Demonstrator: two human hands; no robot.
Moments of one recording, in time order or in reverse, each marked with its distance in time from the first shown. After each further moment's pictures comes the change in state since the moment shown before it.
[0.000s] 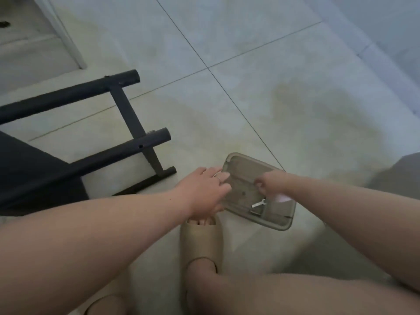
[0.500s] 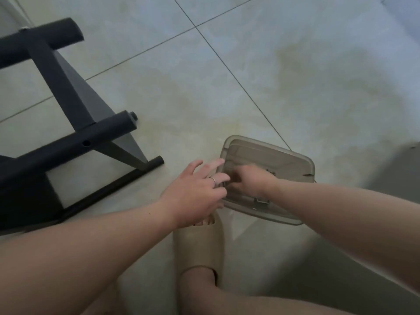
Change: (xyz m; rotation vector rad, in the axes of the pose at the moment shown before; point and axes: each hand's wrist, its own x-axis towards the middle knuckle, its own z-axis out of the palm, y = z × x) left_hand 0.022 -0.005 0.050 -0.005 0.344 0.085; right_hand 0.086 -0.029 0.056 0.360 0.110 -0.095
